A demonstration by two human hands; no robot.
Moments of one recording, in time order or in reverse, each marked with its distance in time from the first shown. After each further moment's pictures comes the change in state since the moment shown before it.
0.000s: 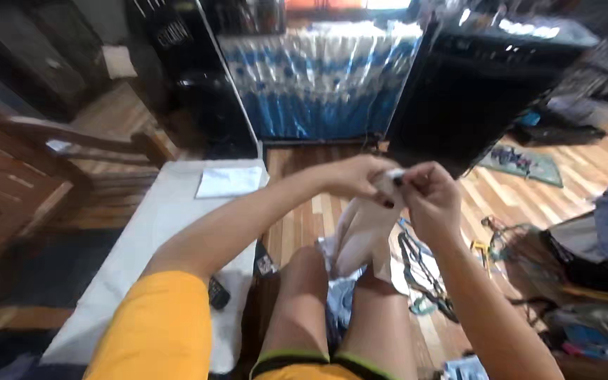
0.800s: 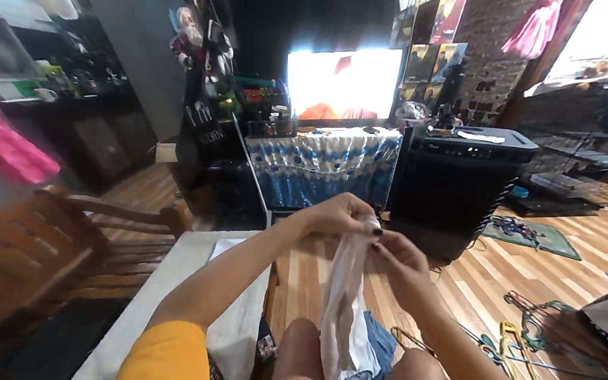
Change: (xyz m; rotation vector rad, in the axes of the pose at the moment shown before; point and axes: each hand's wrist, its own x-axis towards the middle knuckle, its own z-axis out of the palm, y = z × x) left_hand -0.012 0.007 -0.084 -0.063 0.110 0.104; right_hand 0.027 -0.011 0.040 0.373 -0.033 0.104
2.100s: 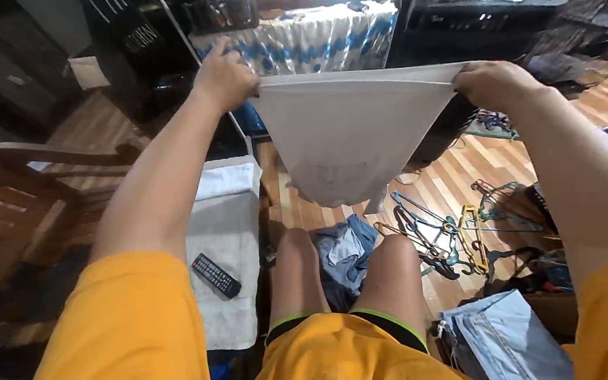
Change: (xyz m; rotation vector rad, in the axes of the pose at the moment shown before) left_hand -0.061 -0.066 -0.115 1.379 -0.022 -0.305; right_hand 0.139 -0.069 -0.213 -1.753 -0.490 0.120
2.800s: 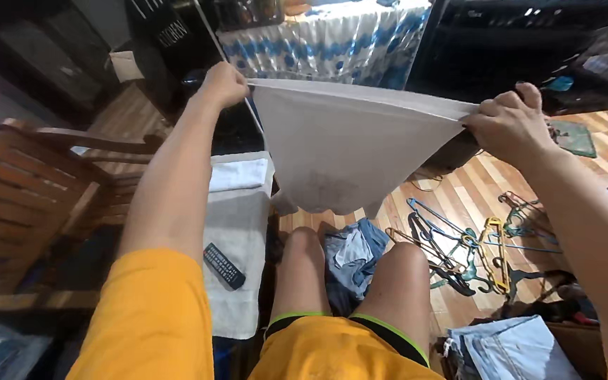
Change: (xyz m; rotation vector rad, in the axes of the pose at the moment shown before) left_hand -0.023 -0.002 -0.006 -0.668 -0.169 -0.745; right_hand -0.047 -0.028 0.045 -0.015 0.287 -0.200
